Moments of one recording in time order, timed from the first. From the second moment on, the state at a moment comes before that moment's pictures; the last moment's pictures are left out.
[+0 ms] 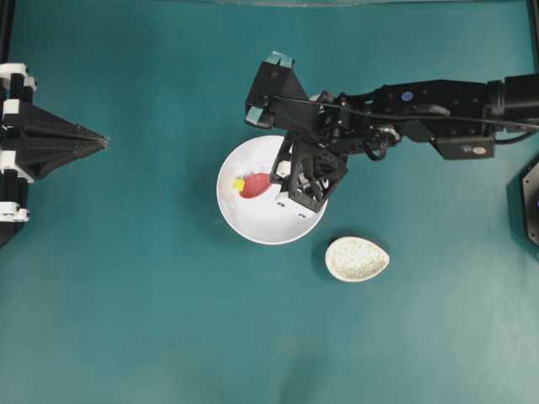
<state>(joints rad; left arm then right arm) 0.05 -0.98 1.18 0.02 -0.17 0.00 -0.12 0.09 0.38 0.23 0.47 0.09</state>
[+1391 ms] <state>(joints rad) 0.05 -0.98 1.18 0.02 -0.17 0.00 -0.07 0.00 0.55 0.22 0.14 0.09</state>
